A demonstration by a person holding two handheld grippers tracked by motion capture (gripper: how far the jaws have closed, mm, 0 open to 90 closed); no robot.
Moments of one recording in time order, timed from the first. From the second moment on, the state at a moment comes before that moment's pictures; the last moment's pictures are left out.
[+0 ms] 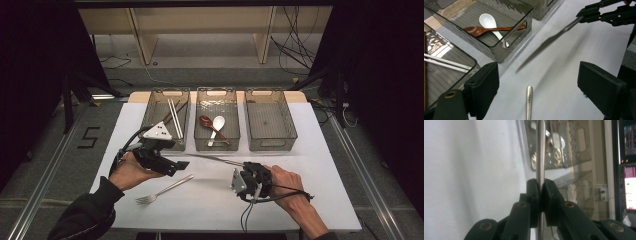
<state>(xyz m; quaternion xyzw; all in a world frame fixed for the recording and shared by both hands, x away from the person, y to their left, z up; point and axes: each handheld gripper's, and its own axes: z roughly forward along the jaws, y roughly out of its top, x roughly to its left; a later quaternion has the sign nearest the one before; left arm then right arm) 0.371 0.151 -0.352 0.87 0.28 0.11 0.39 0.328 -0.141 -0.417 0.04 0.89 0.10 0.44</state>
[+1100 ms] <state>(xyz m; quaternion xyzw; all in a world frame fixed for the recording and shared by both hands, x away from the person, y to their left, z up) 0.360 0.153 -0.388 0.86 0.31 0.13 0.39 0.445 -0.235 -0.378 0.44 0.81 0.28 0.27</state>
